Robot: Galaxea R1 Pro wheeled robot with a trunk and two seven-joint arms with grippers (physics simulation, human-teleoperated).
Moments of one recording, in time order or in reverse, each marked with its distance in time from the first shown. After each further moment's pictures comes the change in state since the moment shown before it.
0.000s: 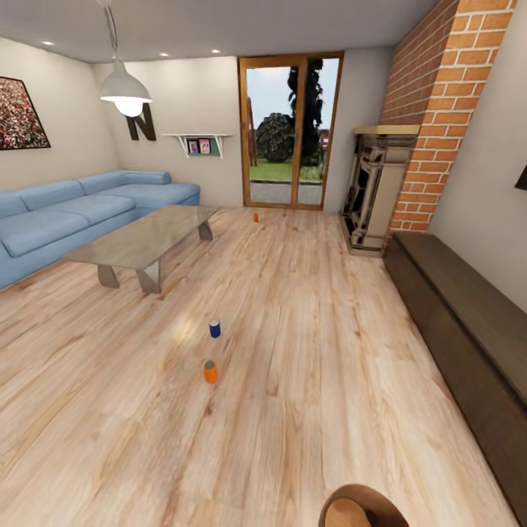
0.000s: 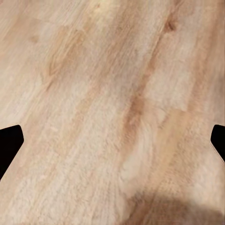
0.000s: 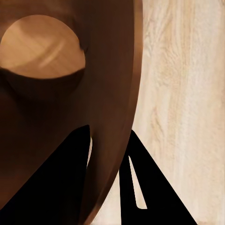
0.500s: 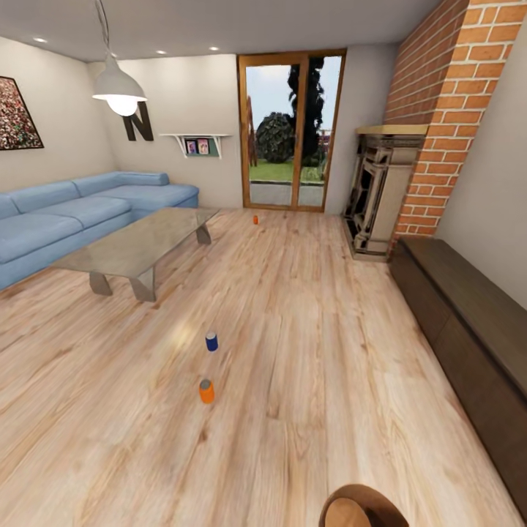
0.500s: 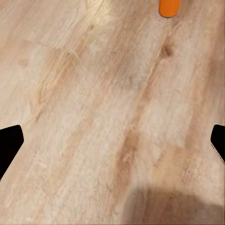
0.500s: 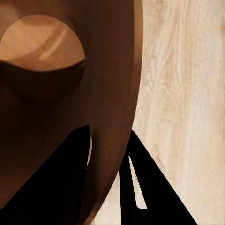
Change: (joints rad) left arm 0.000 0.000 0.000 -0.001 0.000 0.000 0.000; right arm 0.000 -0.001 0.000 0.000 0.000 -0.001 0.001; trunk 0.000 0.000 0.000
